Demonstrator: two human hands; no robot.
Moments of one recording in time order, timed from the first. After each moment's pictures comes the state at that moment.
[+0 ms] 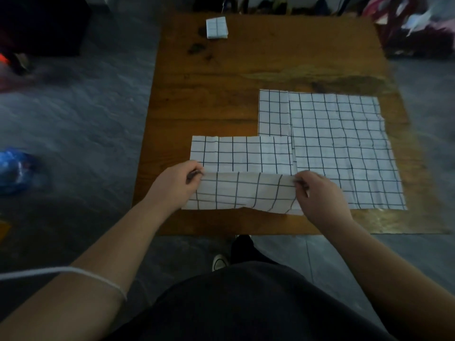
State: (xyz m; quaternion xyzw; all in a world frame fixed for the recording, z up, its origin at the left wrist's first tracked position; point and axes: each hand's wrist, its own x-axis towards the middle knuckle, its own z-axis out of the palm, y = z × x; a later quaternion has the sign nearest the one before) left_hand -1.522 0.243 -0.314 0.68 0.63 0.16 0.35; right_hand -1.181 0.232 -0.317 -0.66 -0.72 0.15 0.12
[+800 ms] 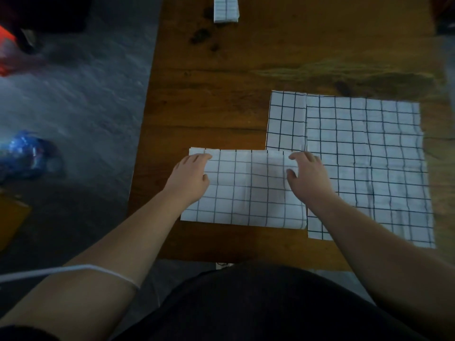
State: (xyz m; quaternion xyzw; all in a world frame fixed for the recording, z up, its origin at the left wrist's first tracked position) left_hand -1.490 0.353 -0.376 0.67 0.69 0.00 0.29; right_hand -1.185 0.382 -0.381 -0.68 -0.69 0.25 0.02
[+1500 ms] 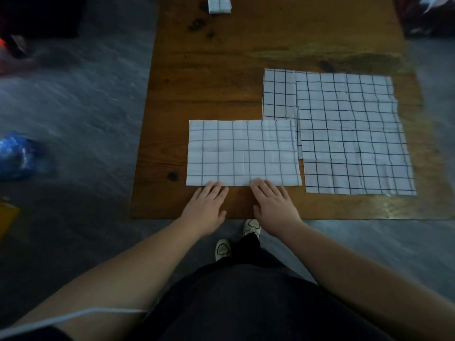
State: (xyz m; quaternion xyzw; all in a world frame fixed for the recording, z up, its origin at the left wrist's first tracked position) left_hand -1.470 0.179 -0.423 0.77 0.57 -0.15 0.26; right_hand -1.246 0.188 -0.416 -0.57 -0.78 0.24 -0.11
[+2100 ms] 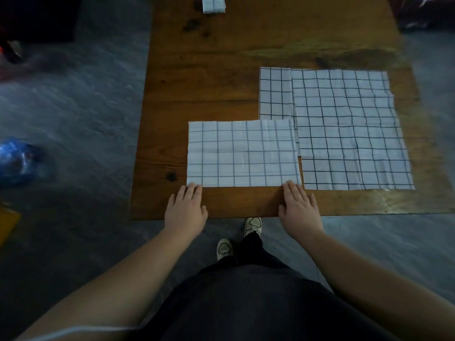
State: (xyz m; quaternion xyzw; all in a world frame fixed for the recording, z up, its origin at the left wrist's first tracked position) left_hand -1.494 0.163 -0.423 0.67 0.70 -0.12 0.22; right_hand -1.190 0.170 -0.429 -0.69 -0.68 0.22 -0.11
